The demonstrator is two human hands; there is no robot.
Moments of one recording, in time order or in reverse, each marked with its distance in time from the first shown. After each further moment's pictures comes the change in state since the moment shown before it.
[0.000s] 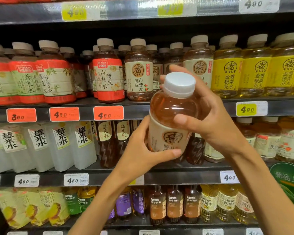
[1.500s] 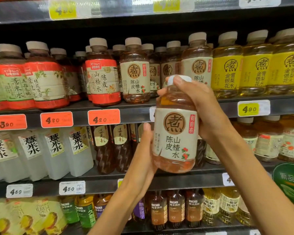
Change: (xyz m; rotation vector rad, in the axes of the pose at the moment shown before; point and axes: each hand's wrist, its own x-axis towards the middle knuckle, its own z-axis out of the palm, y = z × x) left_hand 0.002 -0.019 0.021 -0.591 -0.021 -0.310; right_hand 0.030 0.023 -0.005 0.228 0.331 0.298
